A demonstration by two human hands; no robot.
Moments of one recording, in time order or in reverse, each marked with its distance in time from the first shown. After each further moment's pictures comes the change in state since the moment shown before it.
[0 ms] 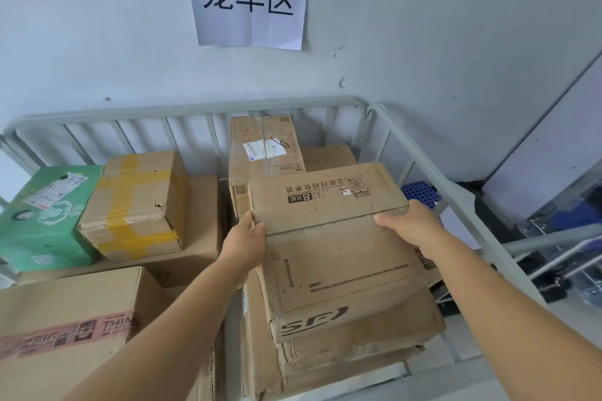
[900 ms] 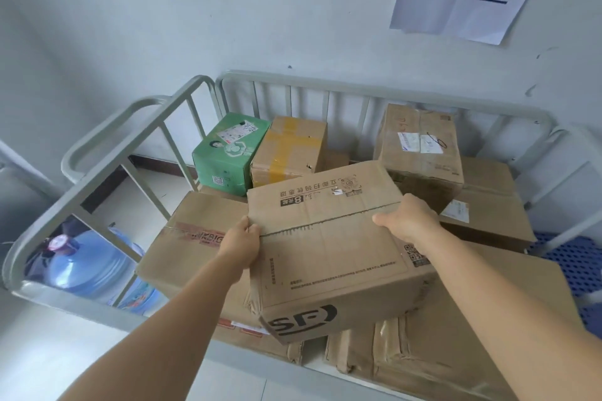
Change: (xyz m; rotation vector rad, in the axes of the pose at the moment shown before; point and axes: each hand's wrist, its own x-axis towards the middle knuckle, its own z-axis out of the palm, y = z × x) left_hand -0.065 -0.148 -0.192 -0.042 0.422 -0.274; right_hand -0.091 -0.146 0.200 -0.349 -0.229 -0.350
